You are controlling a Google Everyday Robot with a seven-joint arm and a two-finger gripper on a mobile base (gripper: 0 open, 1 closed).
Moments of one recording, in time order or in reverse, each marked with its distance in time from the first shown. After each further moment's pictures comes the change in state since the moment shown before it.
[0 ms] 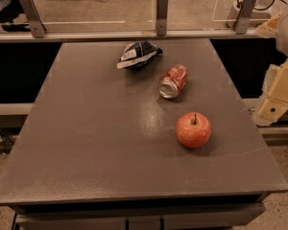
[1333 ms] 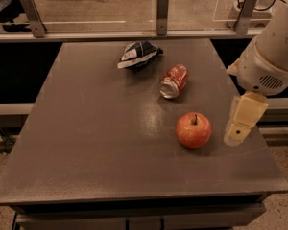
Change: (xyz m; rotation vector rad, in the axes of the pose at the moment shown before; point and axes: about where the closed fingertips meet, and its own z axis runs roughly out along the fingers) arm 0.000 0.018 0.092 -0.157 0.021 0.023
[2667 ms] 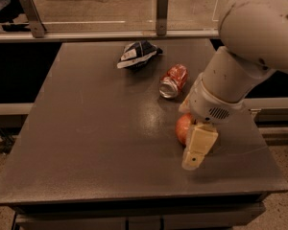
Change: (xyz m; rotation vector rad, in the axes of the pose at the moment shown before) arm -0.064 0.065 0.068 -0.194 -0.077 -0.139
